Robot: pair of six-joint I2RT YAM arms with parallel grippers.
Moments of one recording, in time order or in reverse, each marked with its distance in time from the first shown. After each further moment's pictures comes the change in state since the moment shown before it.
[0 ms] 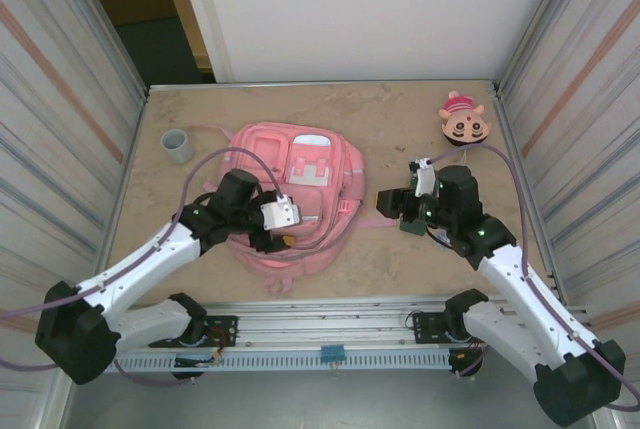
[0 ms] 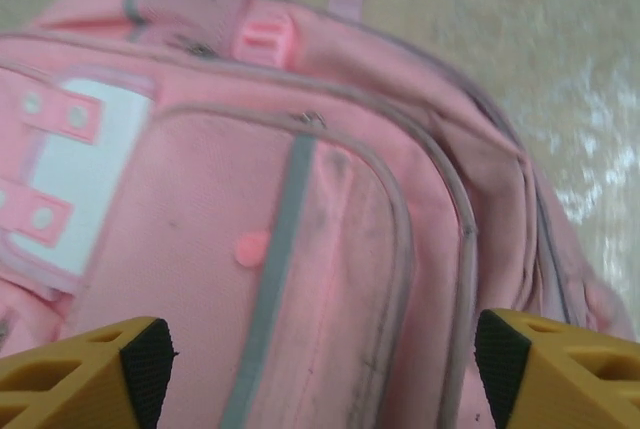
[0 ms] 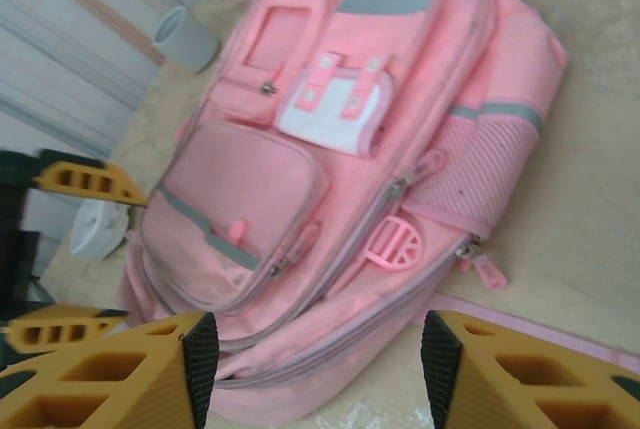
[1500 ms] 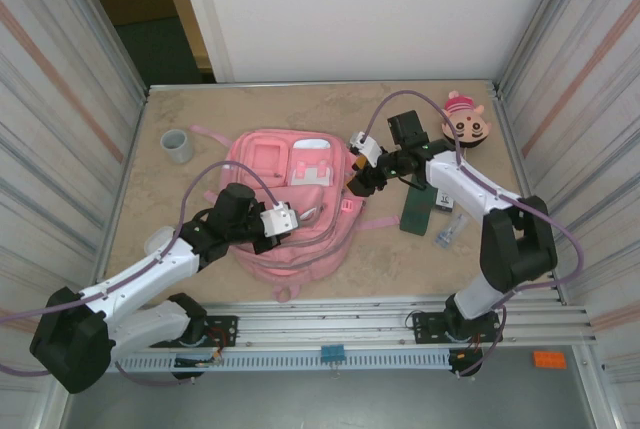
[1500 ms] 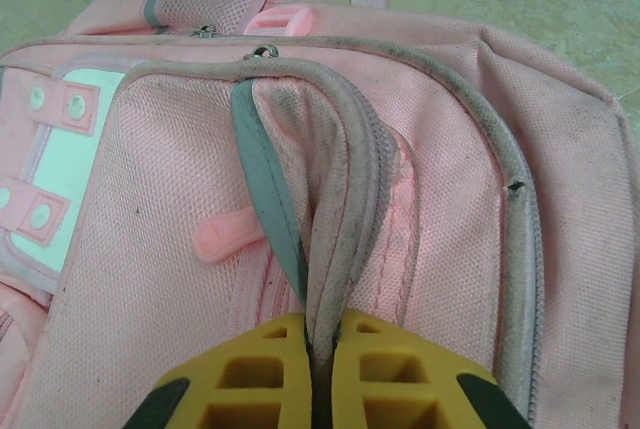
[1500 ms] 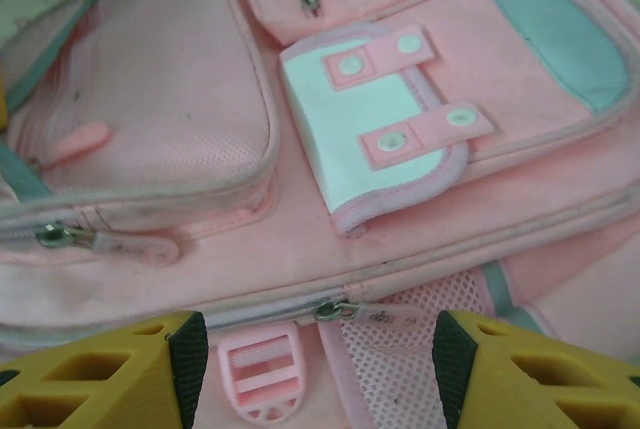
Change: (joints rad) left arm -0.010 -0.081 -0.185 0.275 0.006 -0.140; right arm -0.027 0.806 0.509 -0.167 -0.255 -0.987
